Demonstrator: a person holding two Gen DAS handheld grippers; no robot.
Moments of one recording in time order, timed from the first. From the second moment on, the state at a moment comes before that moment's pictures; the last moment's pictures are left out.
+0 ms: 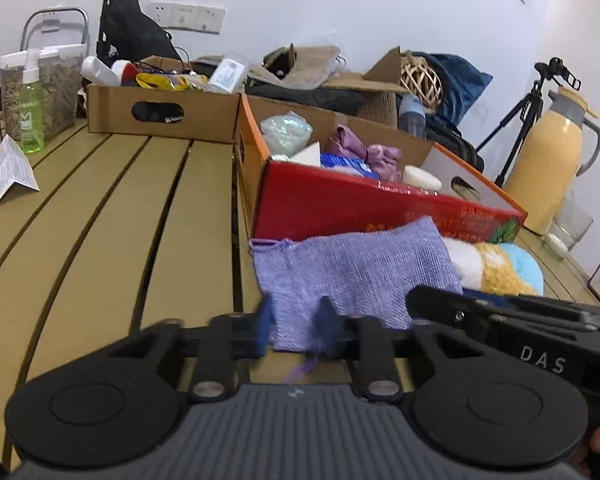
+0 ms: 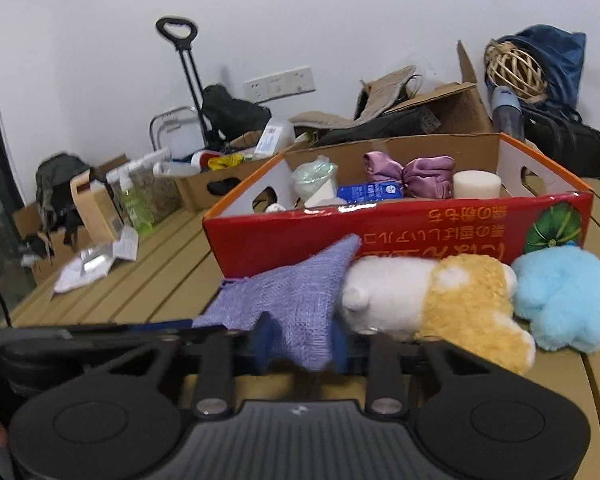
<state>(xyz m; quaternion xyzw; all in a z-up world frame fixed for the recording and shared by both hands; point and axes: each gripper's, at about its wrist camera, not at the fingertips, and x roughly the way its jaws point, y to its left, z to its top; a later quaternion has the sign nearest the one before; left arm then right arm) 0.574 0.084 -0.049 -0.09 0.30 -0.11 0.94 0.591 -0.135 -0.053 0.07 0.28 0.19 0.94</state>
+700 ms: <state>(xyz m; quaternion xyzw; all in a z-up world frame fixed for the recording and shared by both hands) 0.386 -0.016 0.058 -0.07 0.18 -0.12 0.97 0.468 -0.228 0.022 0.08 0.21 0.30 0.93</state>
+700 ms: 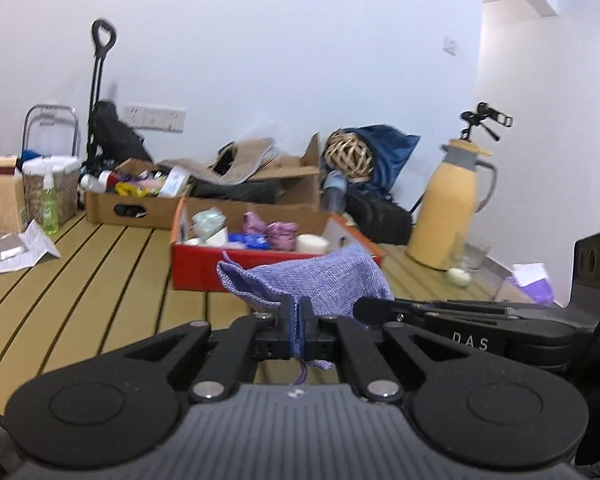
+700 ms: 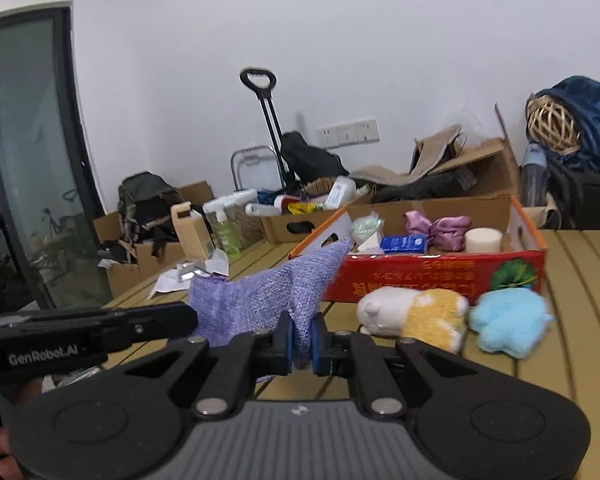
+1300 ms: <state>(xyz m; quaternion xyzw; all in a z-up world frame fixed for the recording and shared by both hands) 0.446 -0.098 0.090 -0.03 0.16 -0.15 0.97 0.479 -0.337 0.041 0.11 0.16 0.28 0.94</state>
